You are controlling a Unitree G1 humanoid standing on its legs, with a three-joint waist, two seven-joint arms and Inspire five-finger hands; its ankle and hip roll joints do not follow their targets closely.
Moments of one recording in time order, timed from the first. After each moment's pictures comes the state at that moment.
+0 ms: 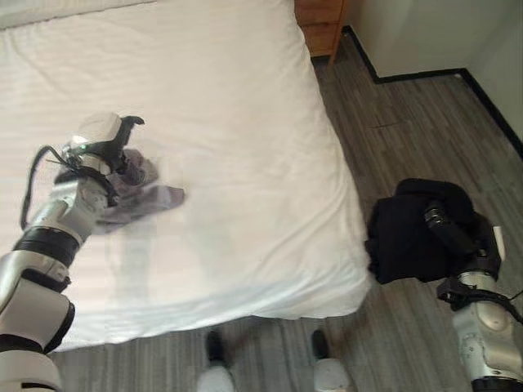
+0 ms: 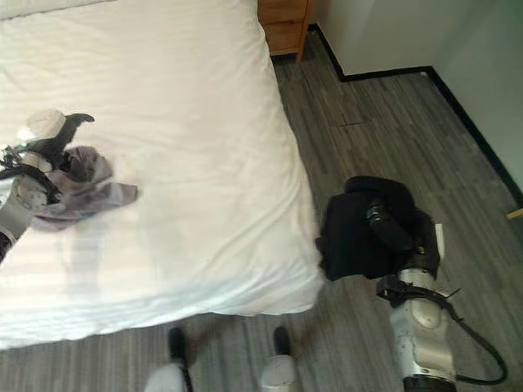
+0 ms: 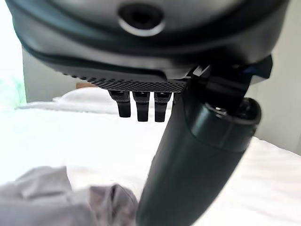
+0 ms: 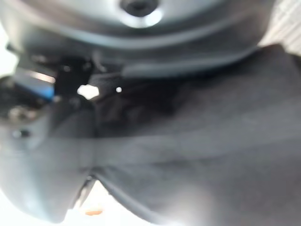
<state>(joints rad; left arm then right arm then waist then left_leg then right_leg) -1.00 0.98 -0.64 0.90 0.29 -0.04 0.18 0.06 -0.50 -0.22 0.13 0.58 -0.14 -0.11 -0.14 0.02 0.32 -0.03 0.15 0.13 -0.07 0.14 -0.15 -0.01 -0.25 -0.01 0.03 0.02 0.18</state>
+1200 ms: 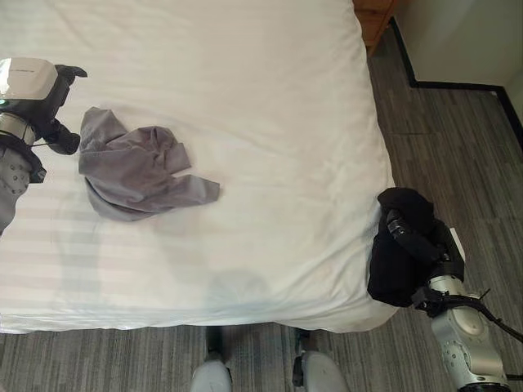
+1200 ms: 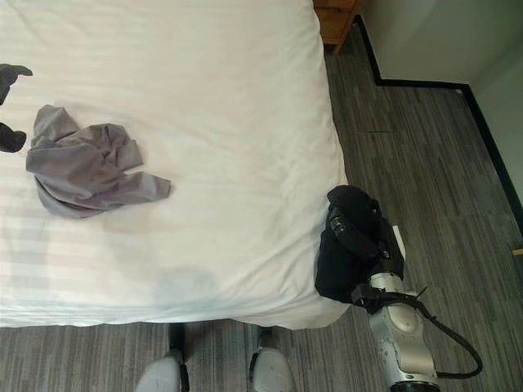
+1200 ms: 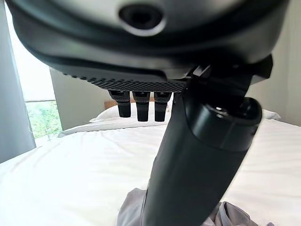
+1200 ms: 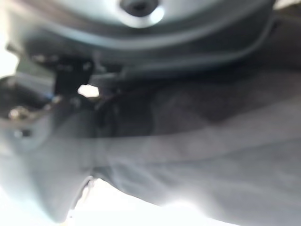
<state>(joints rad) -0.91 1.27 -0.56 0.61 0.35 -0.06 0.09 0.07 -0.52 -0.12 0.11 0.56 -0.13 -0.03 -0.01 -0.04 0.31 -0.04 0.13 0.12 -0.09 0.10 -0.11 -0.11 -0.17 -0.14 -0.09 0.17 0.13</state>
